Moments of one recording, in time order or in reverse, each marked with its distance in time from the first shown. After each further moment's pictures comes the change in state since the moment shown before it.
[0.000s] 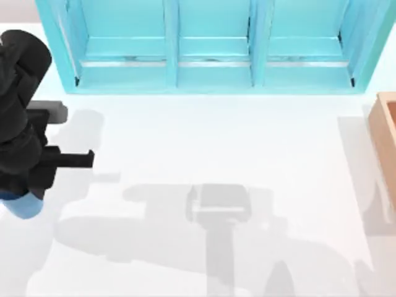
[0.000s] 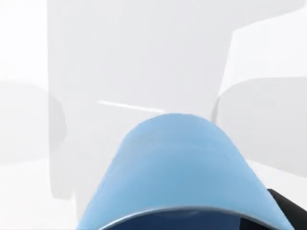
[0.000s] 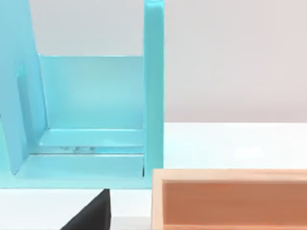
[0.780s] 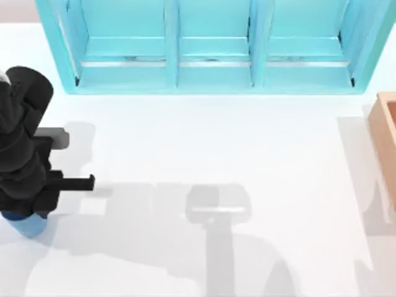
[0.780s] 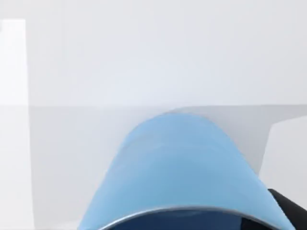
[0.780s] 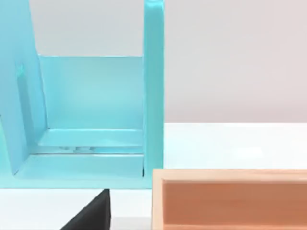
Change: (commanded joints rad) left arm 0.037 0.069 -0.151 0.223 0.000 0.024; right arm 0.000 0.000 0.000 0.000 0.000 0.000
